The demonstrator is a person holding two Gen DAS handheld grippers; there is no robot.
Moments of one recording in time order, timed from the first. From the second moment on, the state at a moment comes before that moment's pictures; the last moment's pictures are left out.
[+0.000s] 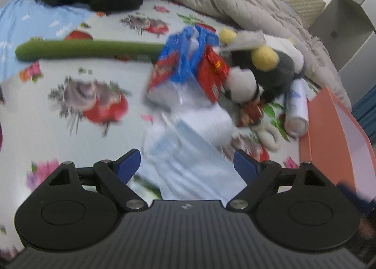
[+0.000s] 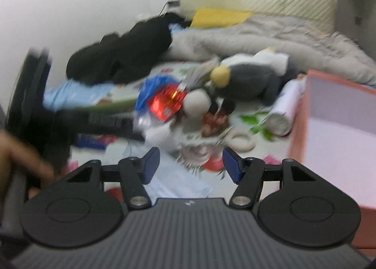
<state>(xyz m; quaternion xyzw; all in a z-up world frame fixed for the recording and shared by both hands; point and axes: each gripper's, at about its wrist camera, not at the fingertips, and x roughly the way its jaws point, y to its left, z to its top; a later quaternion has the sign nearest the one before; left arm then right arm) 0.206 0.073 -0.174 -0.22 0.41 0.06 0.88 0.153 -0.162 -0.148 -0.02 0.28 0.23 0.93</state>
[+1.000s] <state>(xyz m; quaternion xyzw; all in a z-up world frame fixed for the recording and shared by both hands) 0.297 0.063 -0.219 -0.14 0.48 0.00 0.87 0.184 -0.106 -0.219 -0.14 0.35 0.35 0.85</state>
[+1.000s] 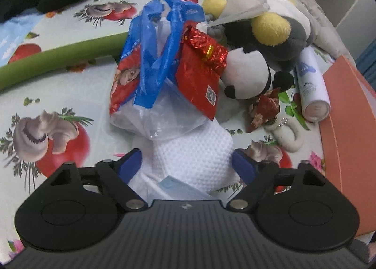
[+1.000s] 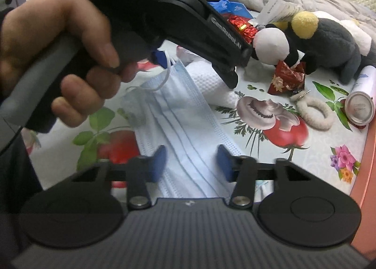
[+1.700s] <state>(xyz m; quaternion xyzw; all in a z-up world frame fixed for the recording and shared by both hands) 0.235 0.057 -0.173 -0.16 0.44 -0.04 0.88 0.148 -0.159 -0.195 -0.10 0.37 0.22 0.90</state>
